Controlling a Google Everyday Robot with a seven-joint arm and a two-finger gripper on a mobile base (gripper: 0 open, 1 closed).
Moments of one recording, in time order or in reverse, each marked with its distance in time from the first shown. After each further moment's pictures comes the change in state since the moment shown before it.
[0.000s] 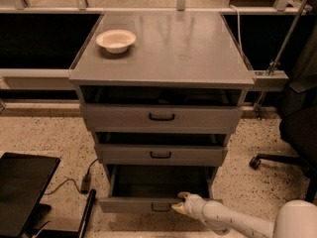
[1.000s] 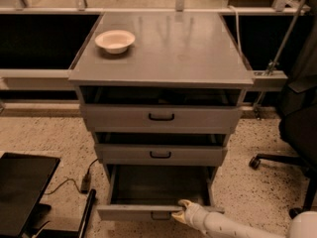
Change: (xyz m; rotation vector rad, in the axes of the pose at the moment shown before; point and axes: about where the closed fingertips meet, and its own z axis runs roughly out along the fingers) arm 0.017 0.032 -0.020 0.005 0.003 0.046
